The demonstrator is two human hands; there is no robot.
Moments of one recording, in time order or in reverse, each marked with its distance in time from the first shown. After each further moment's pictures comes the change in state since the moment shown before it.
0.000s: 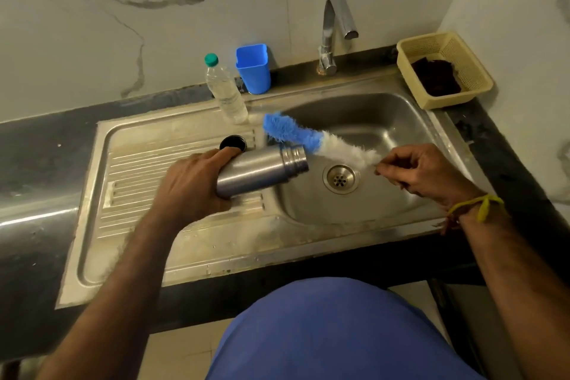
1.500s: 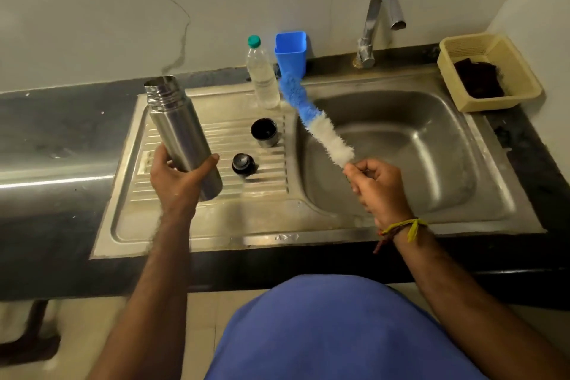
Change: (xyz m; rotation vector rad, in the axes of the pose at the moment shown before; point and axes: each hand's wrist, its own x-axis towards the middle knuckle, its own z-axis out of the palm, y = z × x) left_hand -0.060 -0.043 0.051 -0.945 0.756 -0.759; right_hand 0.011 0.009 0.135 0.267 0.316 0.070
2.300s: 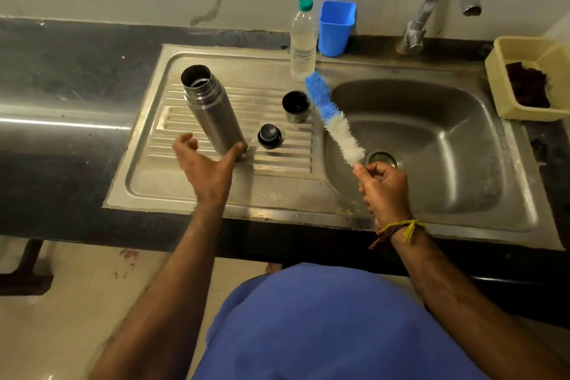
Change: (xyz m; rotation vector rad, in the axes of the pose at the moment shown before) left_hand -0.022 -0.064 0.003 0.110 0.142 -0.096; right_hand -0.014 0.025 0.040 -0.131 0.016 0.077
